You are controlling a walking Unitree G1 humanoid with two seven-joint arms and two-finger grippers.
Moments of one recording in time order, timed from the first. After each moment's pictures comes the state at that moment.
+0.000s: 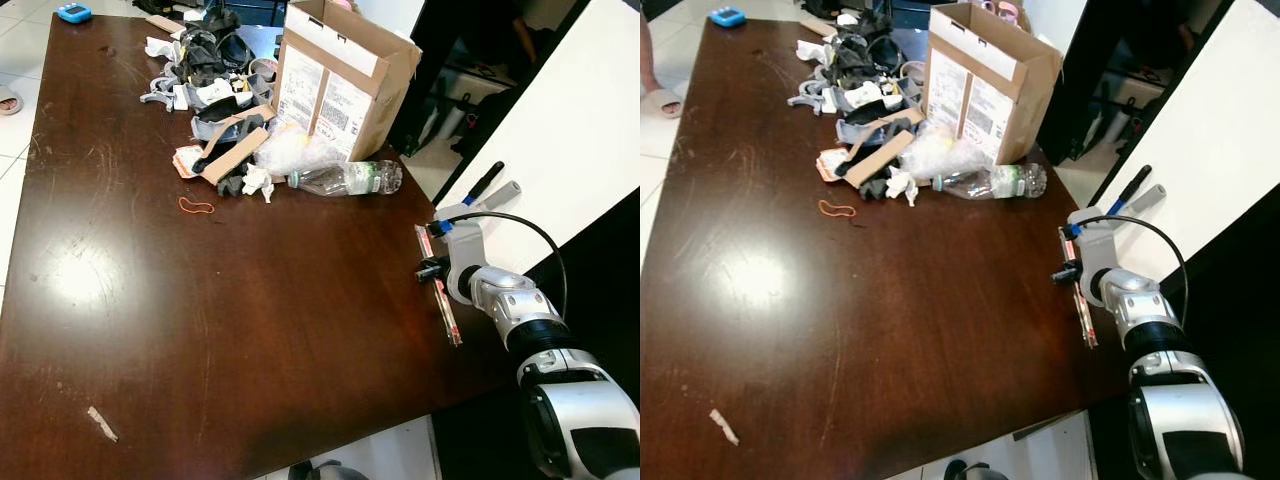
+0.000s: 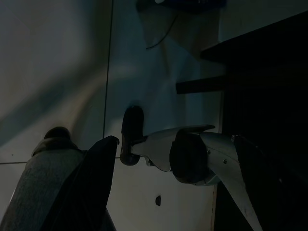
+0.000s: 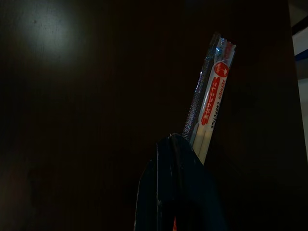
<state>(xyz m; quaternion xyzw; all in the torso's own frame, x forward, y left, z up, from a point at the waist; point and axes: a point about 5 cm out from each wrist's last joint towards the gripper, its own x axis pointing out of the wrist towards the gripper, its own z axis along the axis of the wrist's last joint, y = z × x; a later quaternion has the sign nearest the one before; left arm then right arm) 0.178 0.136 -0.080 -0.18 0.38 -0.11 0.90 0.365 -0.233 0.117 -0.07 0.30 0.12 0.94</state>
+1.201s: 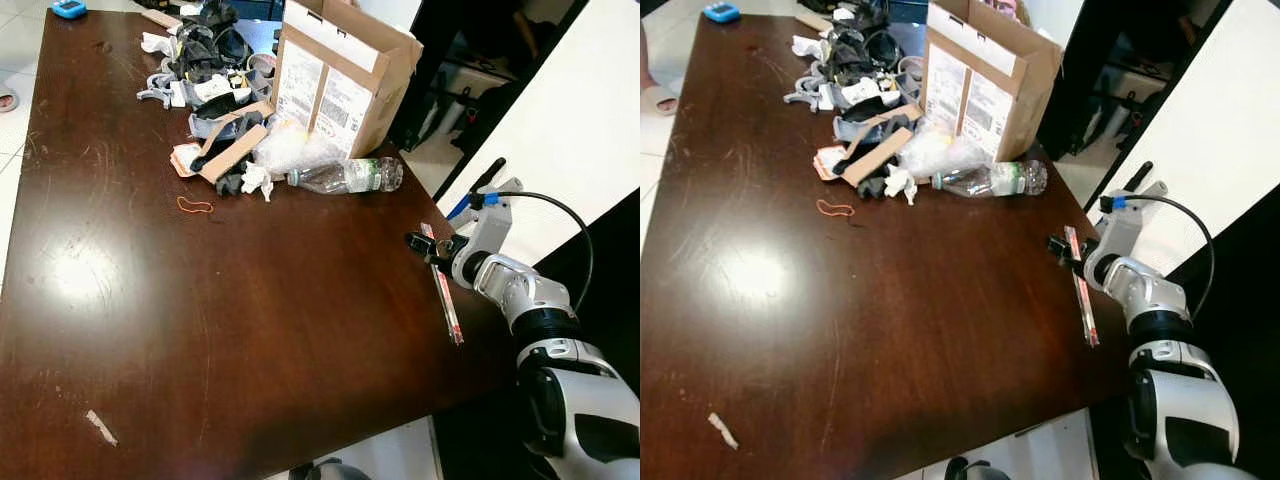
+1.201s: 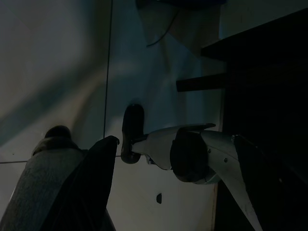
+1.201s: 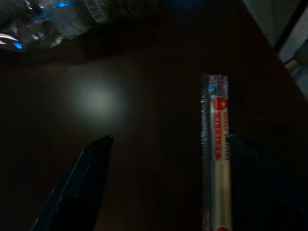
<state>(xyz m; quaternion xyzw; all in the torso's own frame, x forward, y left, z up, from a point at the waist) 0.179 0.133 -0.080 -0.18 0.38 -0.11 0.90 0.379 -0.238 0.153 0.14 0.17 0.08 0.97</state>
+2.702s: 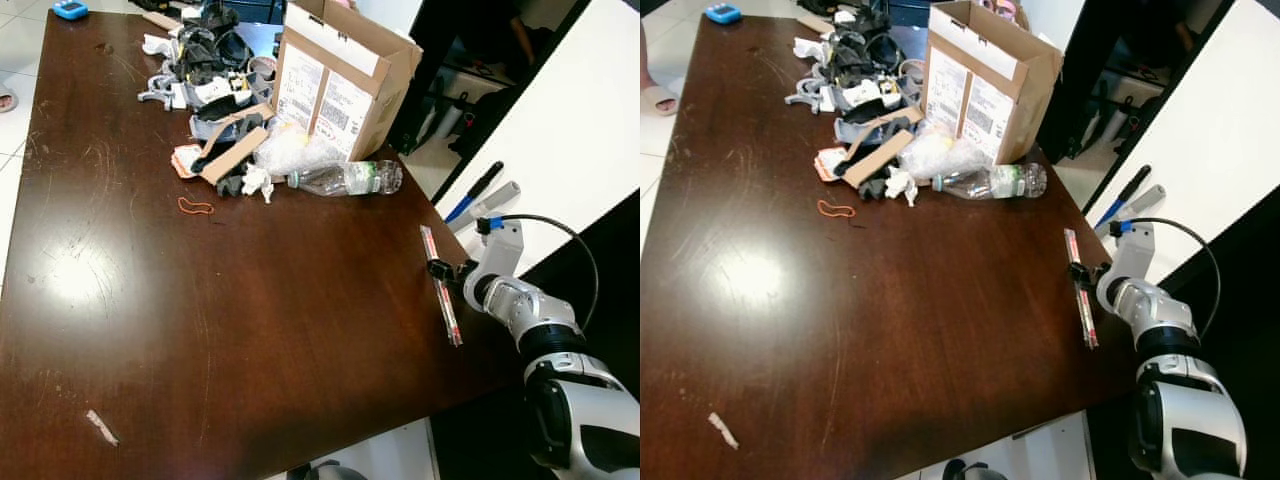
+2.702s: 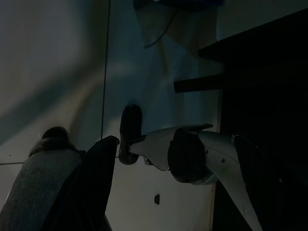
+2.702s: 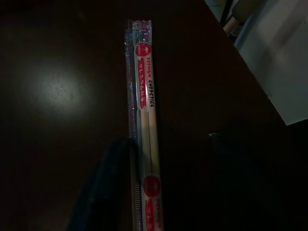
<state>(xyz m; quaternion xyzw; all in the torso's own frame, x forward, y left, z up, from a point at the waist) 0.178 0.132 -0.081 -0.18 0.38 -0.11 0.90 0.355 -0.250 0.106 0.17 0.31 0.01 0.93</state>
